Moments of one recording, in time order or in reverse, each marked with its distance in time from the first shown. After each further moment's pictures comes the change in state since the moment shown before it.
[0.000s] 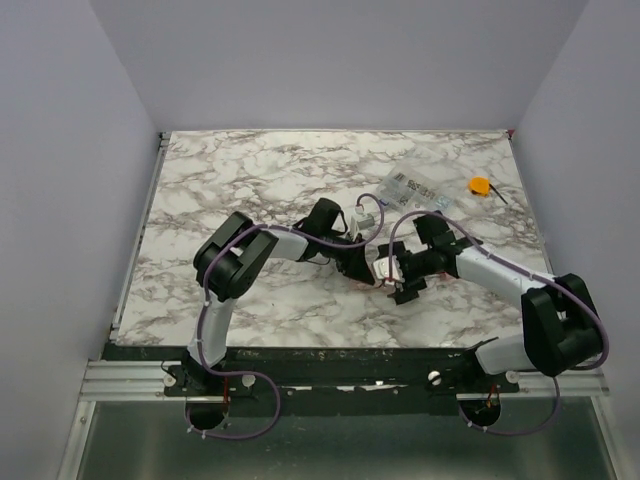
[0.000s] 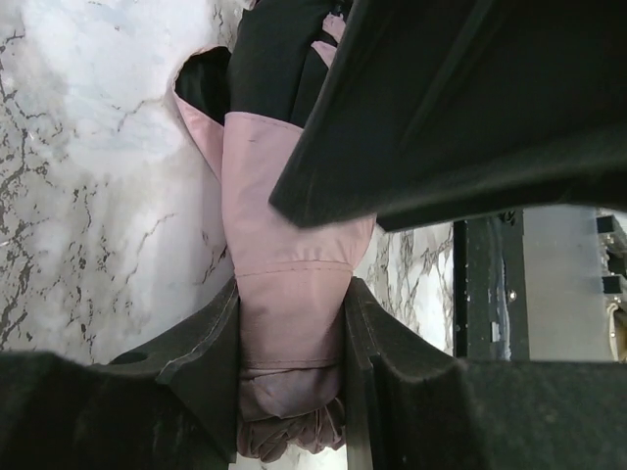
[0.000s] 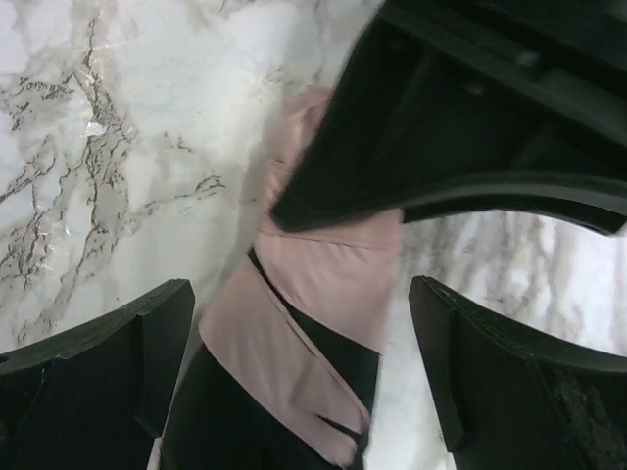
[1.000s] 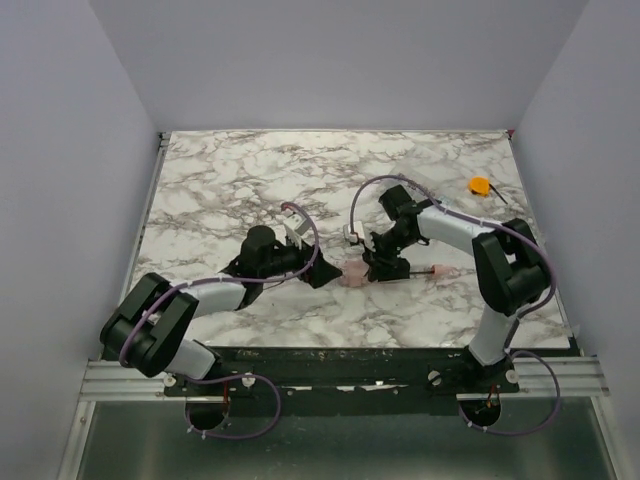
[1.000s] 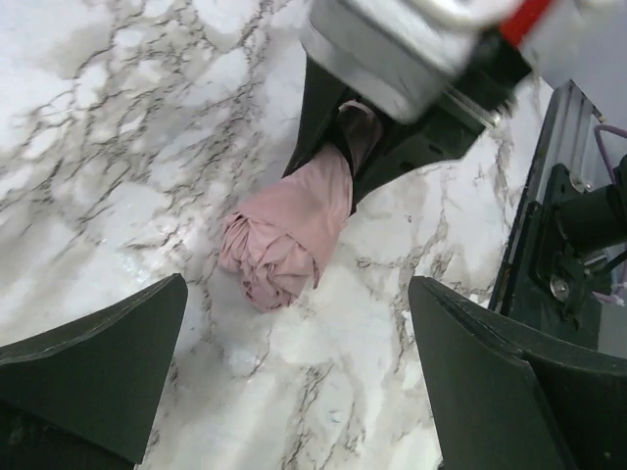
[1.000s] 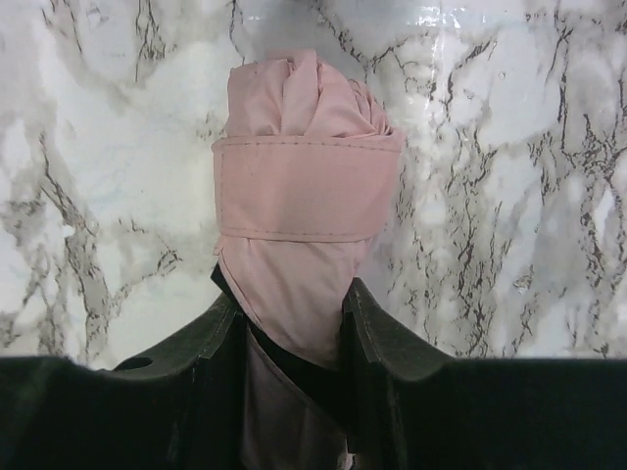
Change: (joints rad) left arm 0.096 -0.653 -0.583 0.367 -0.439 -0.193; right arm 0.110 0.393 0.333 -0.136 0.121 0.364
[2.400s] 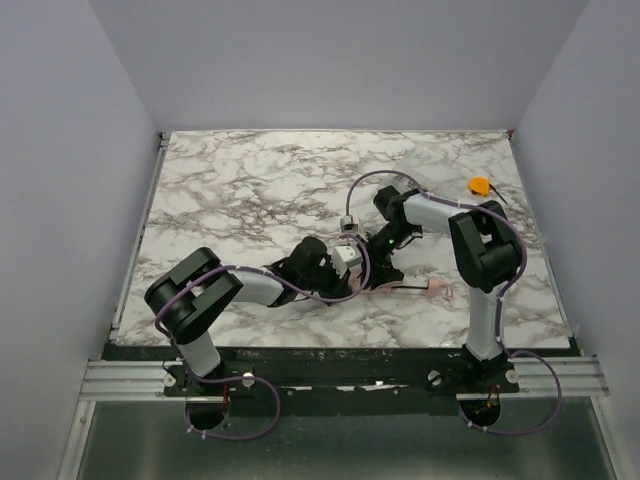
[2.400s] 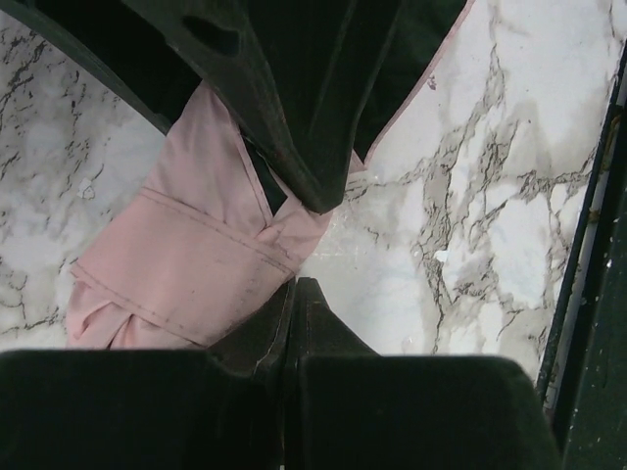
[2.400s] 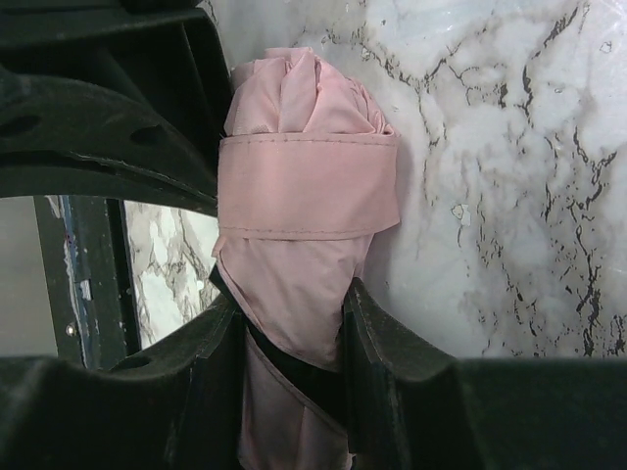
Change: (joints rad) left arm -0.236 0.236 0.109 -0.164 -0.110 0.334; right arm -0.027 0.273 0.244 -0.291 -0.225 0.245
